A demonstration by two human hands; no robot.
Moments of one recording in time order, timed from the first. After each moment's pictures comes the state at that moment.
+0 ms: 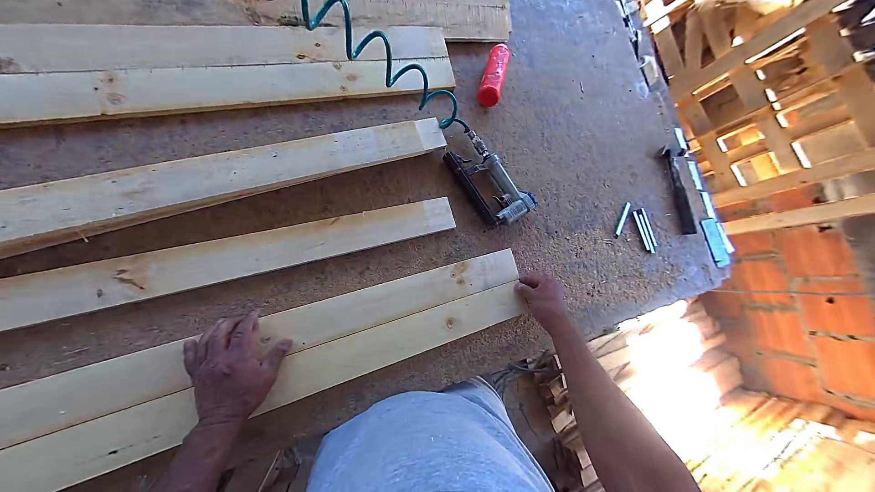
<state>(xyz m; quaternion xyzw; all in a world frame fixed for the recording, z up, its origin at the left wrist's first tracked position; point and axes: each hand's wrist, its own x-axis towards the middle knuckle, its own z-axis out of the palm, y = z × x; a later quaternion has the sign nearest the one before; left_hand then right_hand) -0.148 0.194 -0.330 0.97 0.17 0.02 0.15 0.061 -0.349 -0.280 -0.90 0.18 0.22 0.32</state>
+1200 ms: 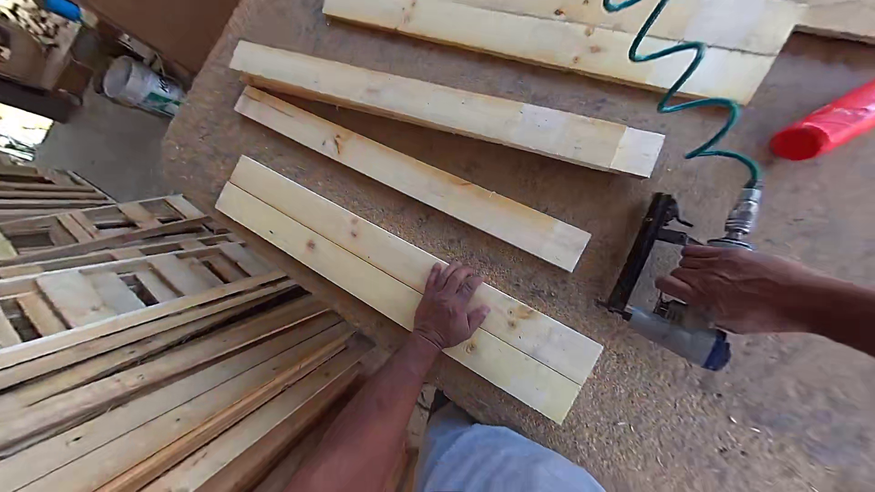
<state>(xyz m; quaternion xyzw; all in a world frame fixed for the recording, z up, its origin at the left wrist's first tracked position) -0.036 -0.080 -0.329 0.96 0.24 0.01 0.11 0.391 -0.289 -0.256 -0.47 -0.84 0.17 -0.19</state>
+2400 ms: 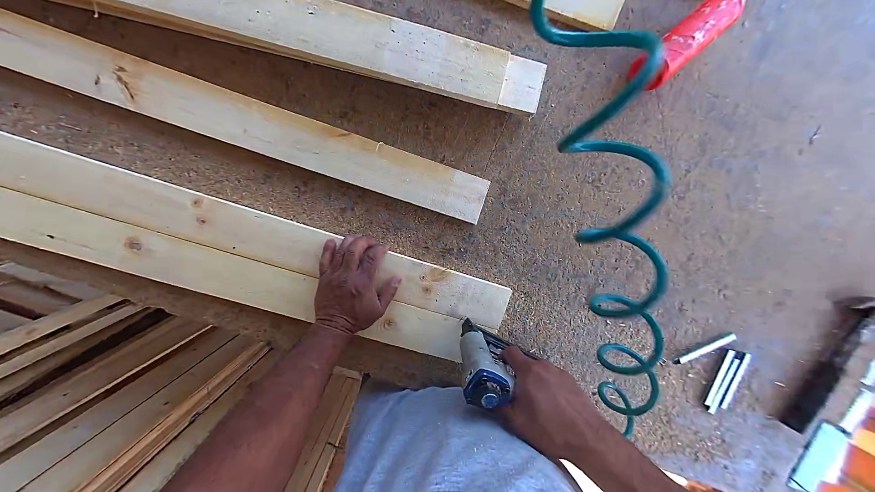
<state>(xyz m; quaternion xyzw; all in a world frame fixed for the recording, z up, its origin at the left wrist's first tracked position) -0.035 -0.076 -0.324 0.96 0.24 0.00 0.11 0.141 -0.344 -0.177 -0.74 -0.27 0.61 -0.09</state>
